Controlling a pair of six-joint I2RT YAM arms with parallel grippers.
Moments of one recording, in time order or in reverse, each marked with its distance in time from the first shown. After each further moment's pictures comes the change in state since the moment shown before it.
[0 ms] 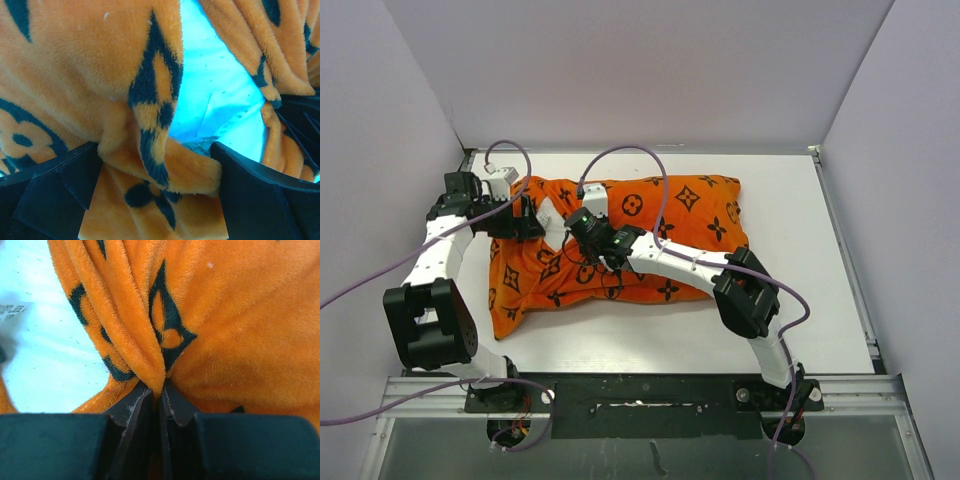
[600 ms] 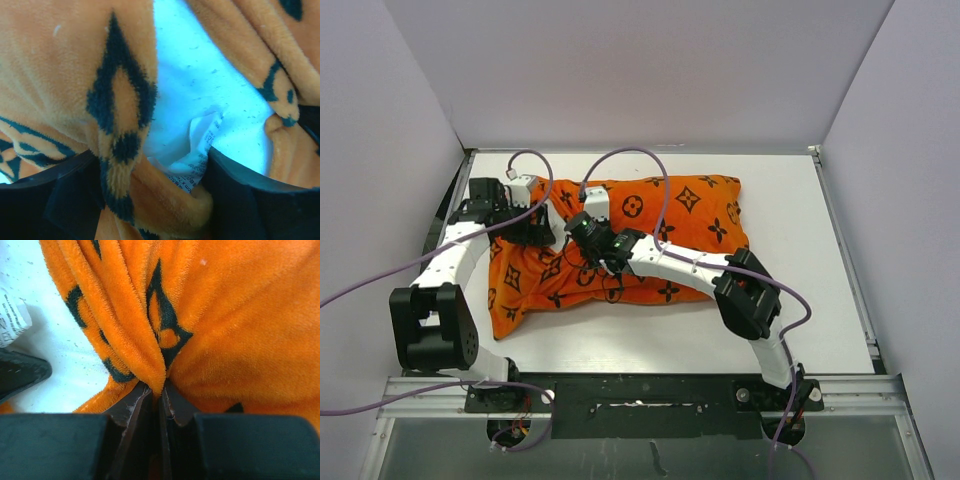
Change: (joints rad) left arm -0.117 -0.035 -0.094 0.100 -0.165 0.005; right arm 0.013 -0.019 -0.035 0.000 0.026 0.028
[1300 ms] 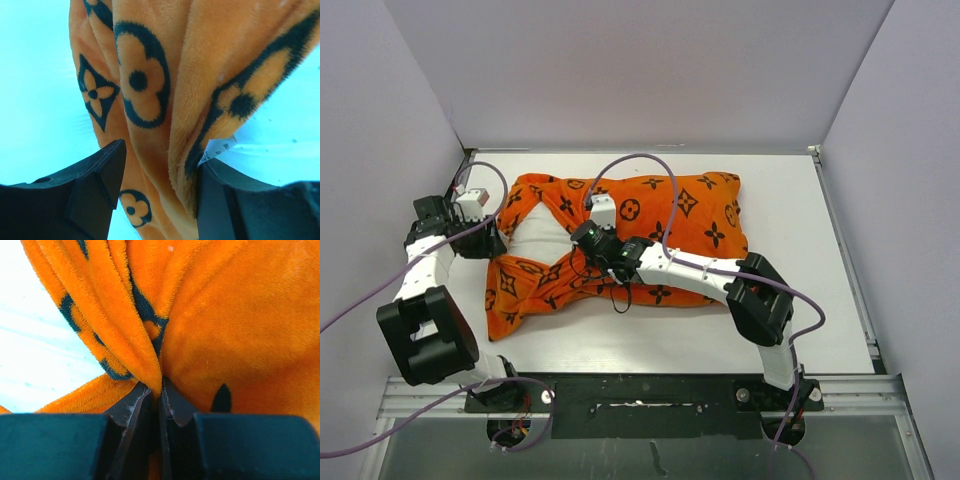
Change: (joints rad) left arm 0.333 -0.028 -0.067 -0.026 0.043 0.168; right arm 0.013 -0.098 -0.137 0.020 -0.007 0.028
